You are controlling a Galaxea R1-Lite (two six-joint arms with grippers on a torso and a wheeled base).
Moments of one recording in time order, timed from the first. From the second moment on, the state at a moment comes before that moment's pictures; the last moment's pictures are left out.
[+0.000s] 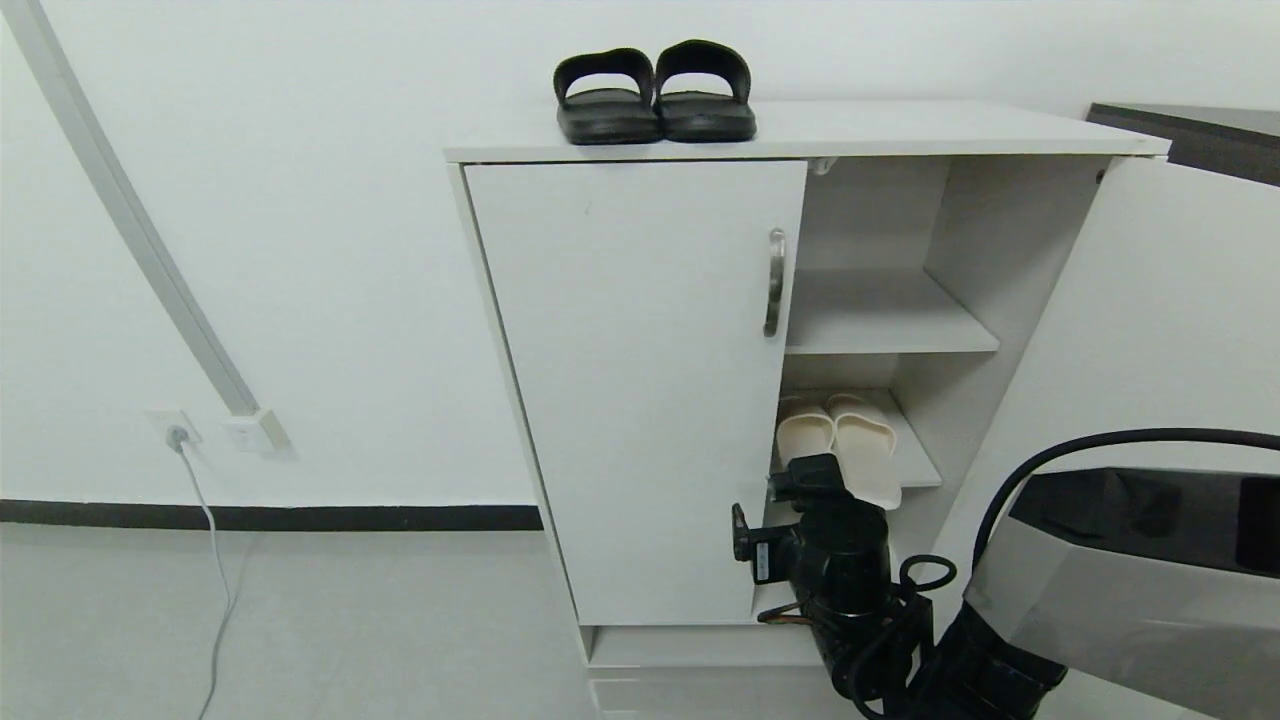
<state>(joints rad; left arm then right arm) 0.00 0.00 0.00 0.01 -0.02 0.03 0.79 2.26 -0.77 -1.29 -0.66 0.11</state>
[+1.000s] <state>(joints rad) 0.00 0.00 0.00 0.01 -0.02 0.03 0.76 2.26 -0.72 -1.41 -0.59 0.08</state>
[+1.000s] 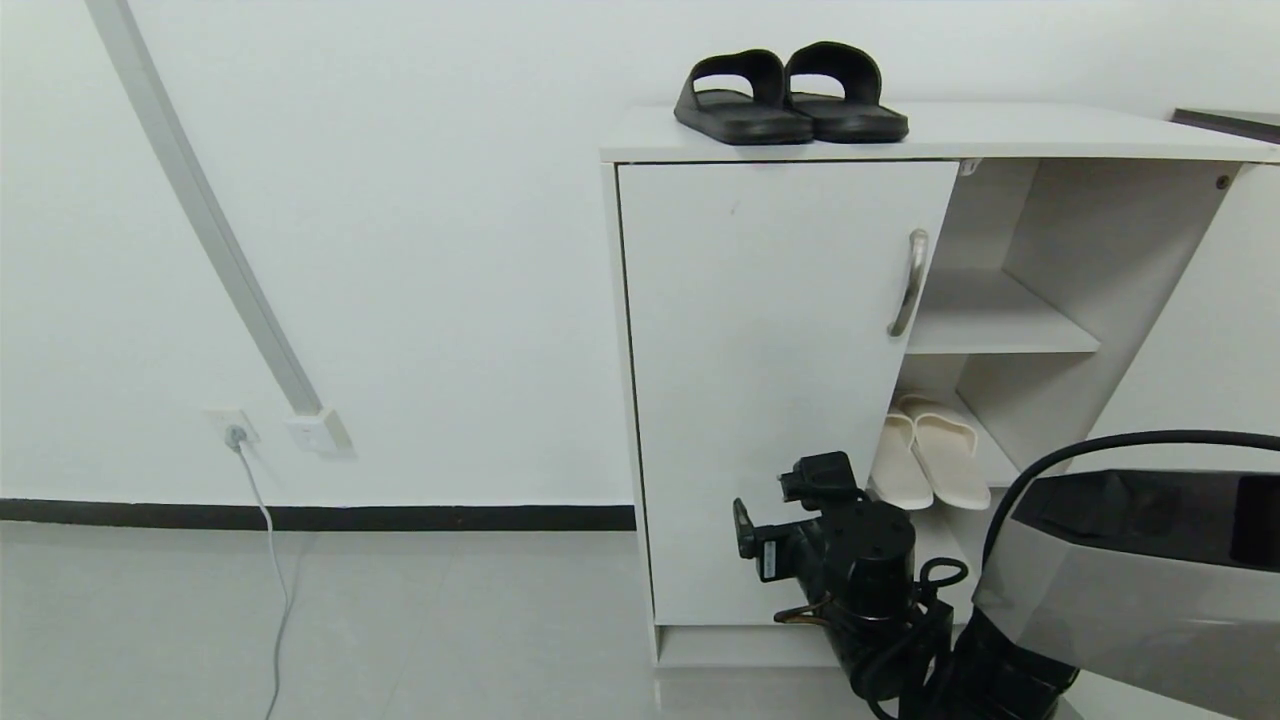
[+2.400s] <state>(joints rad) 0.00 0.00 0.00 0.01 -0.02 0.03 0.76 2.28 -0.71 -1.42 -0.59 0.07</state>
